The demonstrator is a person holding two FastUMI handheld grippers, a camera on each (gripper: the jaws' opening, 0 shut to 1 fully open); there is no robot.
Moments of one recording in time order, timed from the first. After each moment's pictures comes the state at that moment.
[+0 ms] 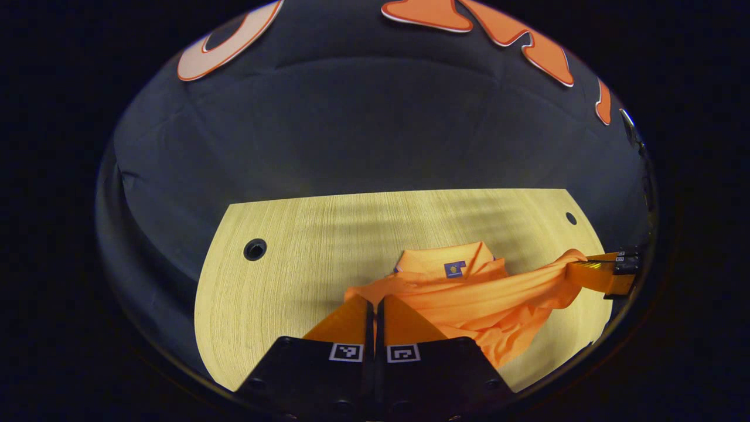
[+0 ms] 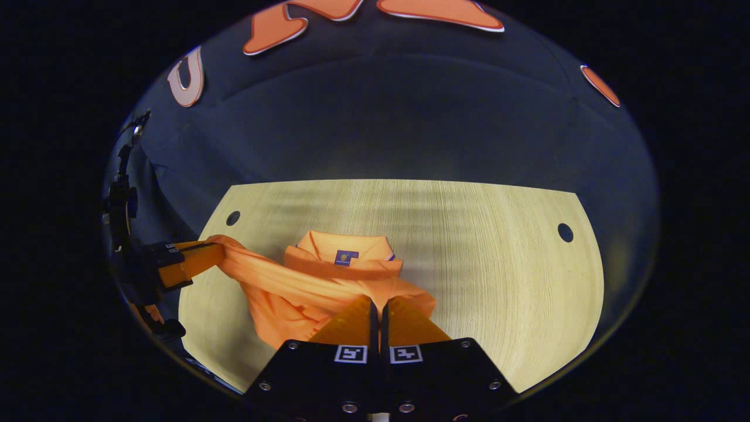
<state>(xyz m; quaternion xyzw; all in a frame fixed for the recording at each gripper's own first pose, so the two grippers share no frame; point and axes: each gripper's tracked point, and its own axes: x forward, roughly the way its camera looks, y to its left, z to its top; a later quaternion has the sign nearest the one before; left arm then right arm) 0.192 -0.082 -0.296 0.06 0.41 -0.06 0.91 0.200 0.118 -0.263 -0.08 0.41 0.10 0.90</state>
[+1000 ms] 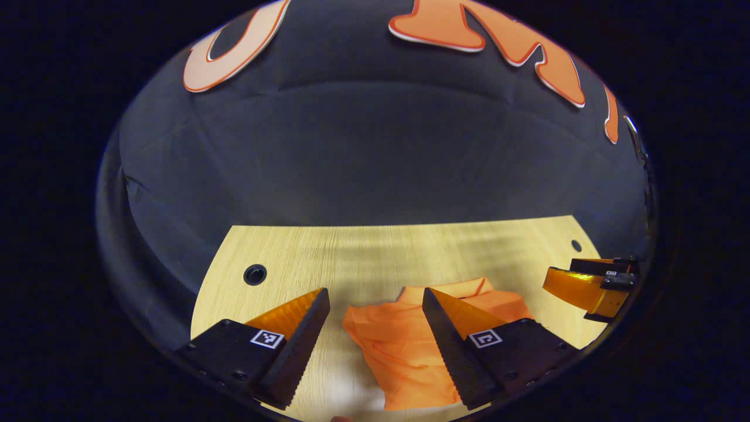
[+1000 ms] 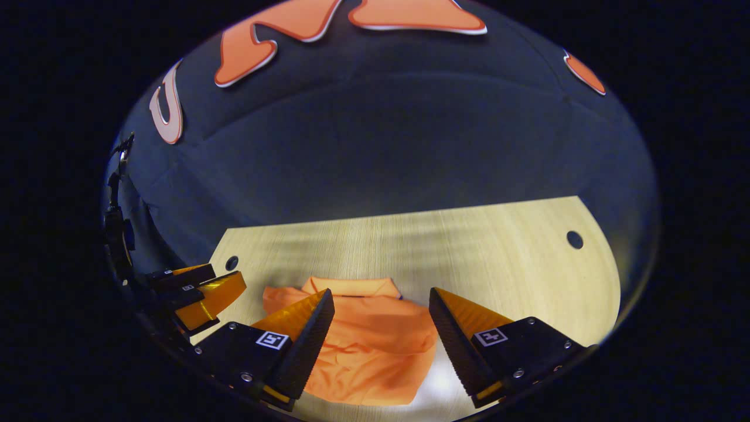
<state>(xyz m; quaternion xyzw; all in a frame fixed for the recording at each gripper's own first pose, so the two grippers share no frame) 0.220 -0.095 -0.247 0.03 0.32 -0.05 0.94 0.238 0.136 -0.217 -0.01 0.30 0.09 0.95</state>
